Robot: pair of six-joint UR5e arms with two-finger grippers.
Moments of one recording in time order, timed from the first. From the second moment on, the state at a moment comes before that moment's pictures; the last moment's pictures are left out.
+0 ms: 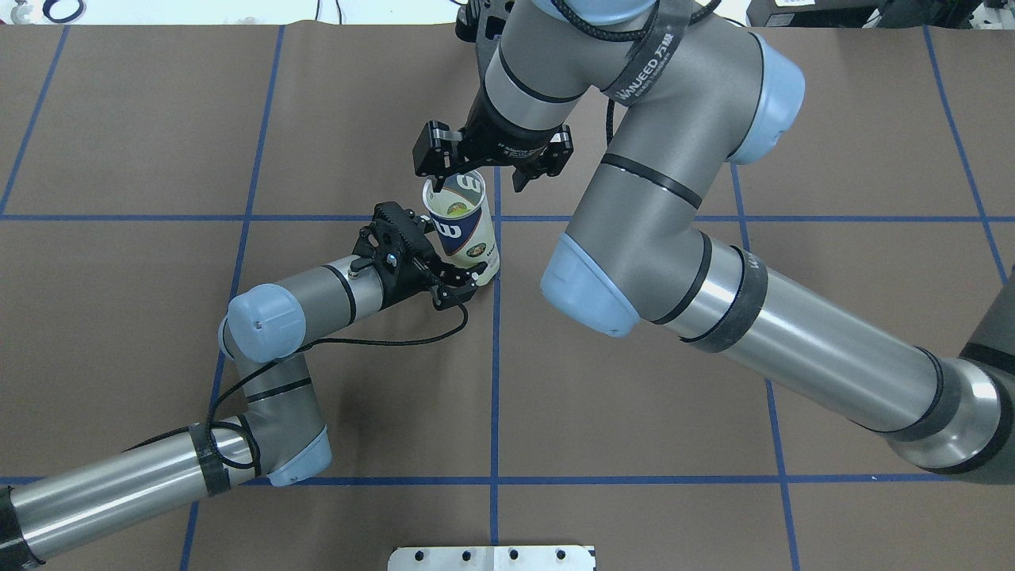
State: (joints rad) left arm -0.45 -2.16 -1.26 -2.96 -1.41 -0.41; right arm 0.71 -0.66 1.69 -1.61 2.10 1.04
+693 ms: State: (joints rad) left arm -0.45 -2.12 -1.30 -2.96 -1.44 -0.41; right arm 0.79 -0.66 1.71 -1.63 2.18 1.04
